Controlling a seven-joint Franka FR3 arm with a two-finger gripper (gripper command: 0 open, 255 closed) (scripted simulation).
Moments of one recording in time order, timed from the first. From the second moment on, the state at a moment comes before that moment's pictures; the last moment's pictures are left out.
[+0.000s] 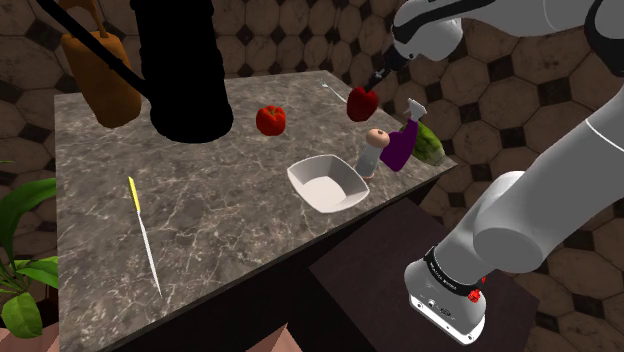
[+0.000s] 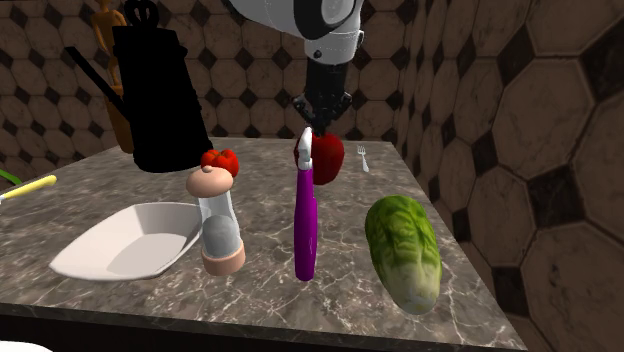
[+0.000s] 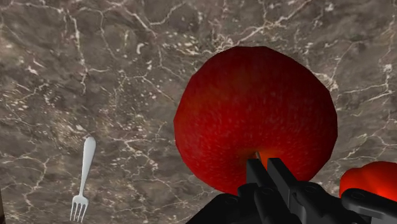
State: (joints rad) arm 0.14 -0.10 -0.60 -2.20 0.29 2.45 -0.93
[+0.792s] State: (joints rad) arm 0.13 -0.16 -0.58 -2.11 0.20 2.30 -0.84
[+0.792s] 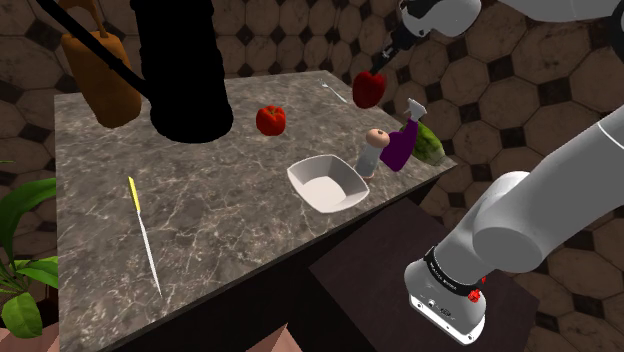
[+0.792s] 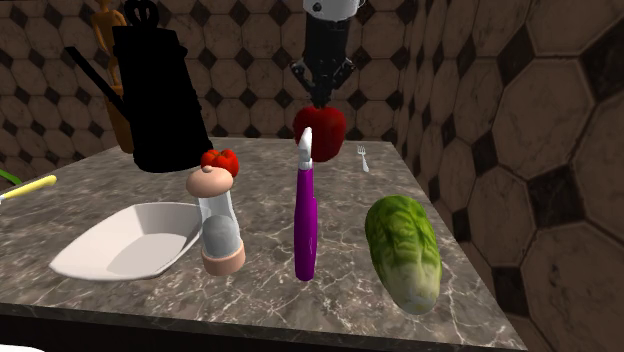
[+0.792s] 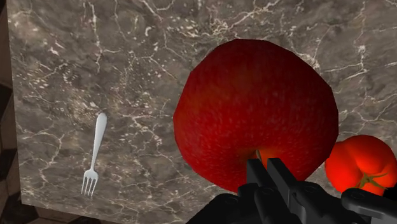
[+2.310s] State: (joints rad) arm 0.16 -0.30 -0.40 -2.07 0.06 2.18 -0.54
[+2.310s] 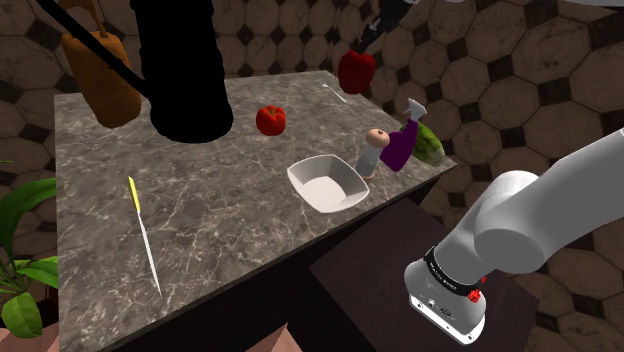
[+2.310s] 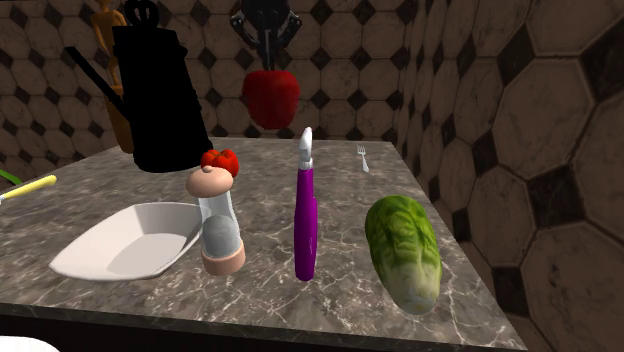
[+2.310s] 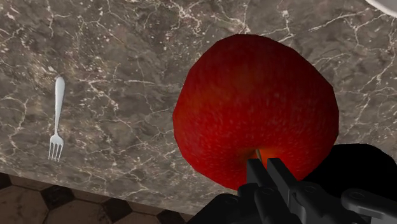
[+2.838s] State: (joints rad) arm 0.21 -0.33 -0.24 -2.12 0.00 2.21 -0.32
